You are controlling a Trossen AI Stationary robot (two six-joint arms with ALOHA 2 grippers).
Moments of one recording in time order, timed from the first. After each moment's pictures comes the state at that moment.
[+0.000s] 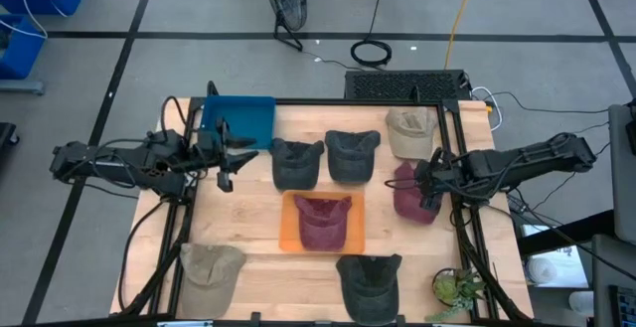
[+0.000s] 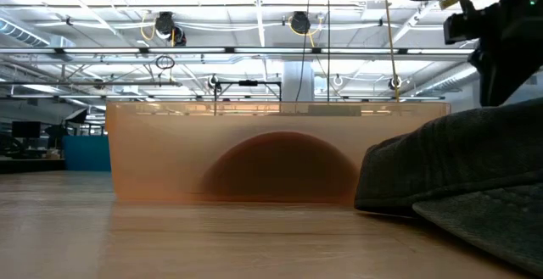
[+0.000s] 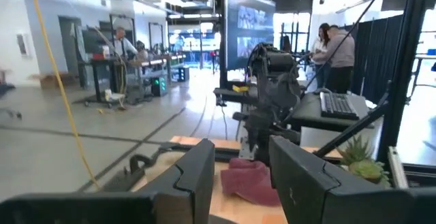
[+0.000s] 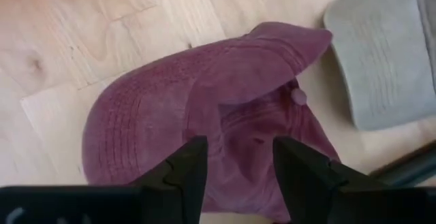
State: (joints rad) left arm -0.03 0.64 0.57 0.21 -0.19 0.01; right arm 0.18 0.89 0.71 -1.18 0.26 0.54
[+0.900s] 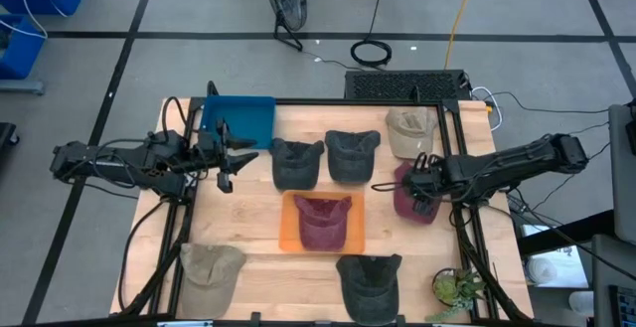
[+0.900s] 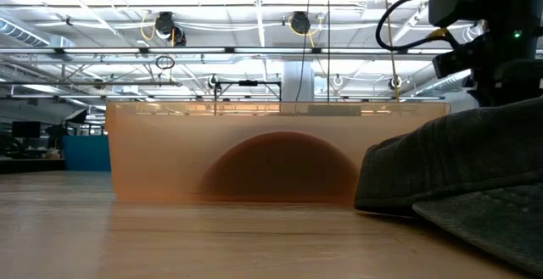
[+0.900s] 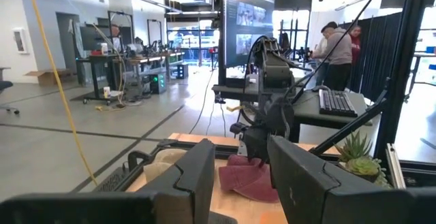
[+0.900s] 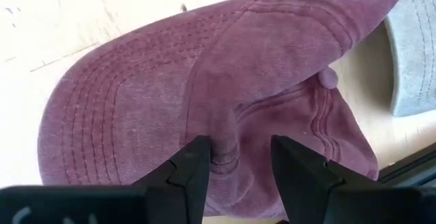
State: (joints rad) left arm -0.04 0.64 0.57 0.19 -0.19 0.01; right arm 0.11 1.09 0.66 -1.11 0.20 0.50
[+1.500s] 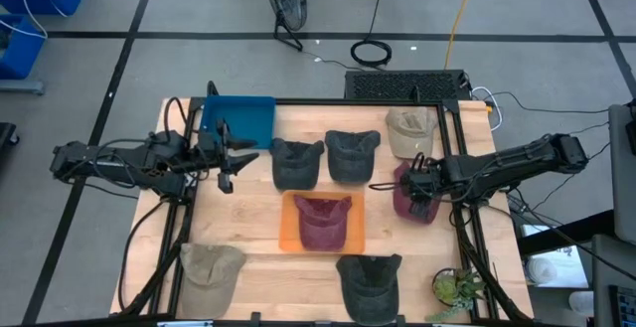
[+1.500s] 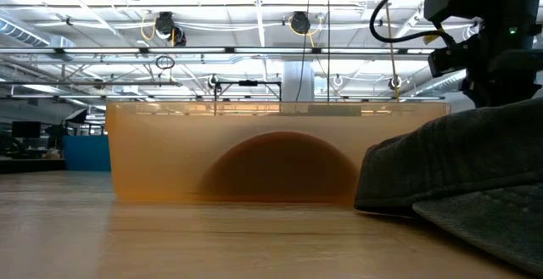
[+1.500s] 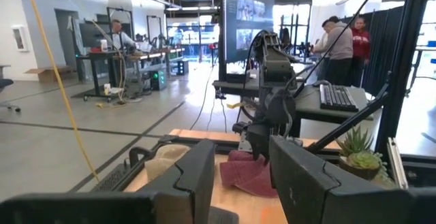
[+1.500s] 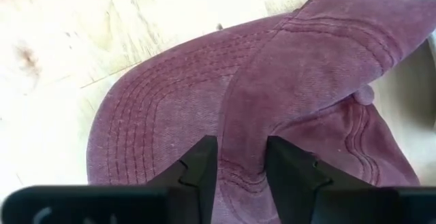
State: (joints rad) left arm -0.04 0.64 0.57 0.17 -0.19 0.02; right arm 0.11 1.09 0.66 -1.03 0.13 0.51
